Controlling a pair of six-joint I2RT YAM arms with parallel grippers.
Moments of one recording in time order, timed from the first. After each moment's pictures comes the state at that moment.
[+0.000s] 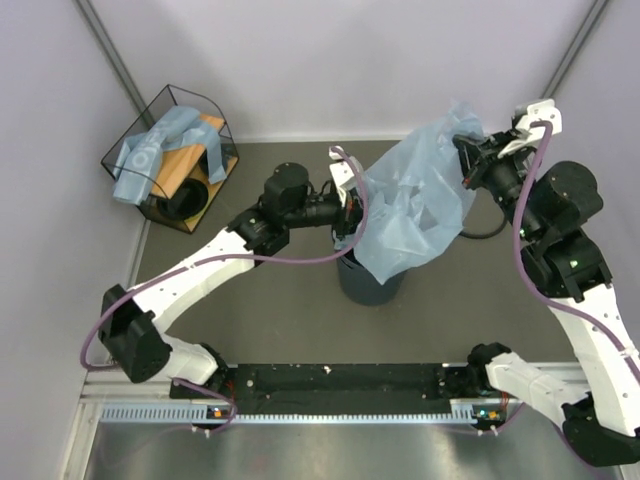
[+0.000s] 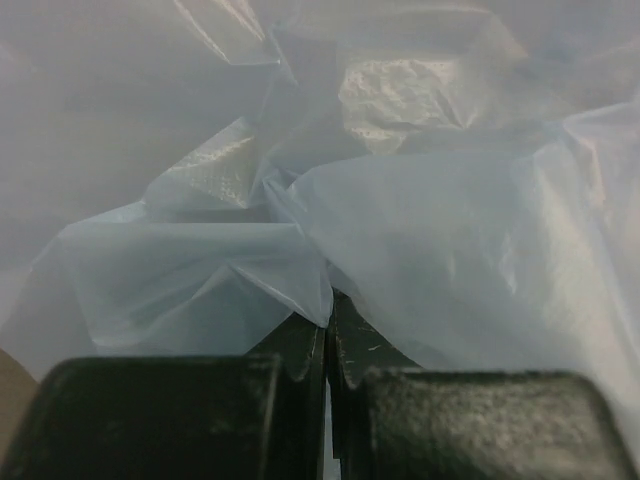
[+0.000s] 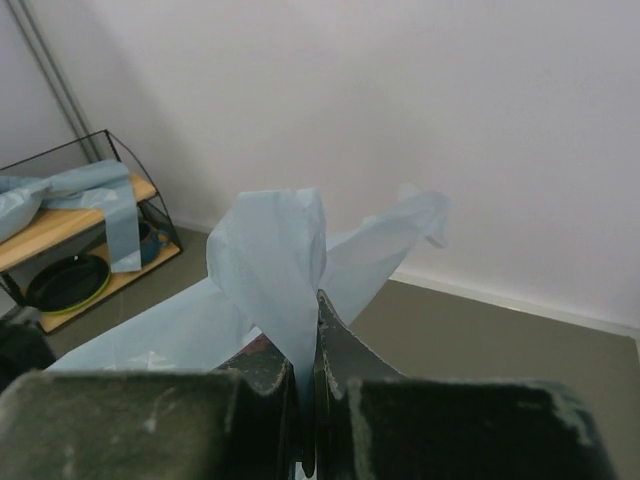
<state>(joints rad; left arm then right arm) -0.76 1.38 1.24 0.03 0.61 -0.08 0.41 0.91 1.35 -0.28 0.04 0.04</state>
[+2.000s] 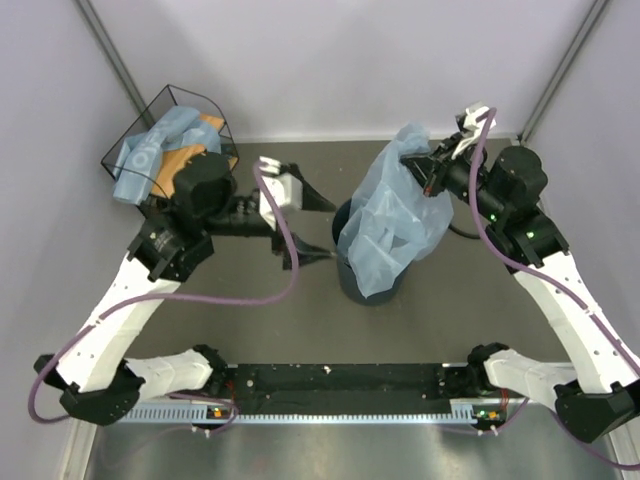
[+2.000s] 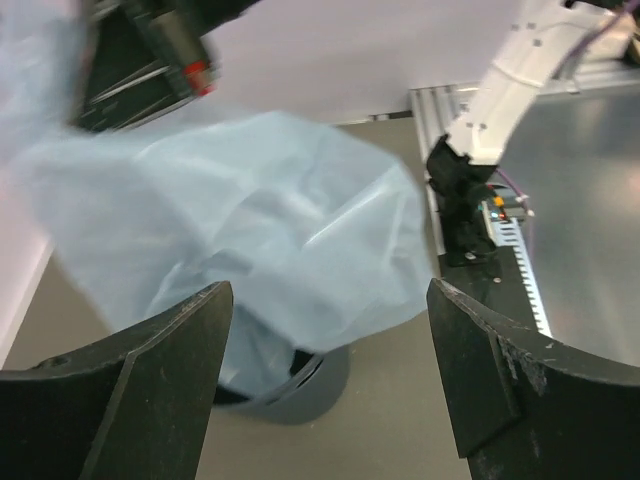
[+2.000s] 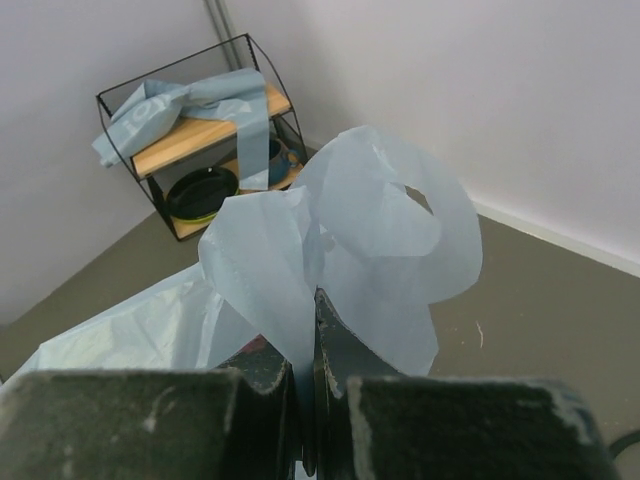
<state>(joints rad) -0.62 1.13 1.54 -0.58 0.87 0.27 0.41 1.04 1.26 -0.19 -0.31 0.16</state>
